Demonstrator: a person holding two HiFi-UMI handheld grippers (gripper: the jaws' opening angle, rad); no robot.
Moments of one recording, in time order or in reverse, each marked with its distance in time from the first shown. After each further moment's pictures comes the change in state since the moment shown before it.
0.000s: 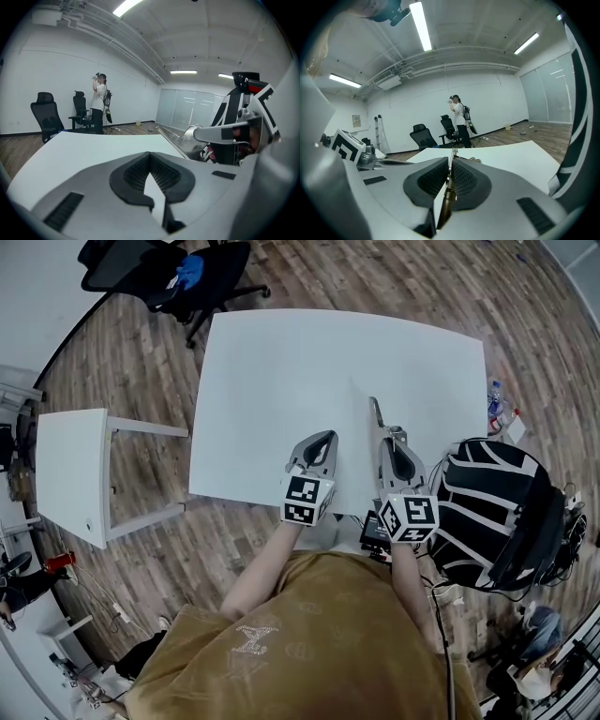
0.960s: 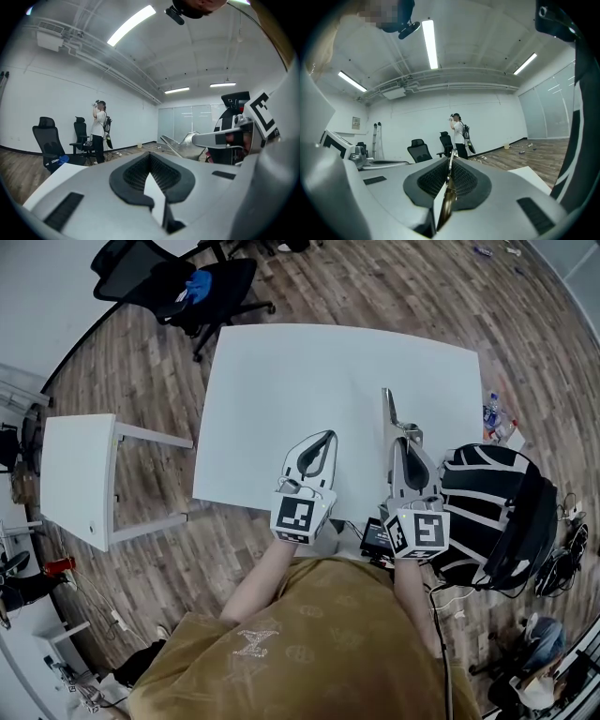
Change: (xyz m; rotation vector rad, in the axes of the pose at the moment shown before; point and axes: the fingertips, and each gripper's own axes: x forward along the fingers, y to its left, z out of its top) left arm -0.054 -0.023 0.098 0.098 -0.280 0.032; right arm -0.042 0.011 0.088 -0.073 -0.221 -0.034
